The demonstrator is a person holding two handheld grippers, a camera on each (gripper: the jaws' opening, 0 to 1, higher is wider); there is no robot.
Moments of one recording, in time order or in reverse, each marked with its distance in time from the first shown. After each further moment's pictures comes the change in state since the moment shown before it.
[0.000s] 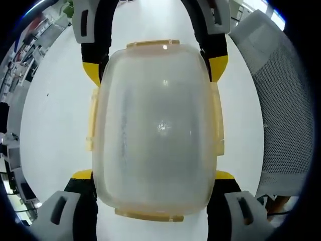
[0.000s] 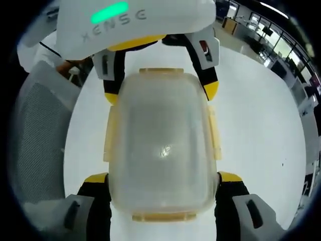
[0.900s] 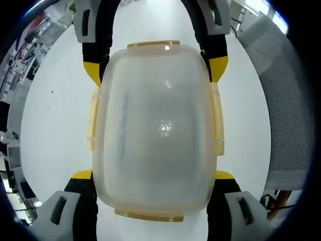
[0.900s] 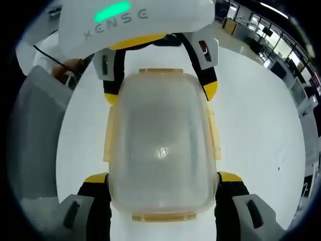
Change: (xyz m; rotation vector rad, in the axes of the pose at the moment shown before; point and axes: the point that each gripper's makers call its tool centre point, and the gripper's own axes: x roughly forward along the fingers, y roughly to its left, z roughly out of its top) left arm 0.004 0.034 -0.004 -0.010 -0.003 0.002; right arm 0.001 -0.034 0.004 -0.004 -0.006 -0.001
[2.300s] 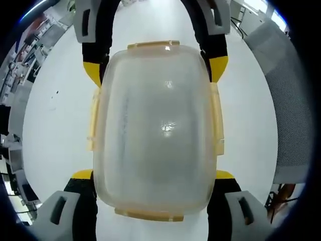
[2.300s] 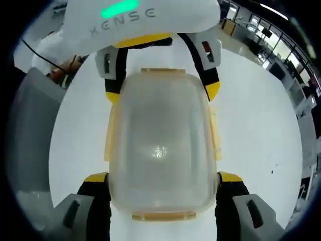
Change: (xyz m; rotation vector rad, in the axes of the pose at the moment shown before) left arm 0.002 0.030 0.002 0.018 -0.007 0.015; right arm -0.002 -0.028 -0.001 -0.018 0.010 -0.022
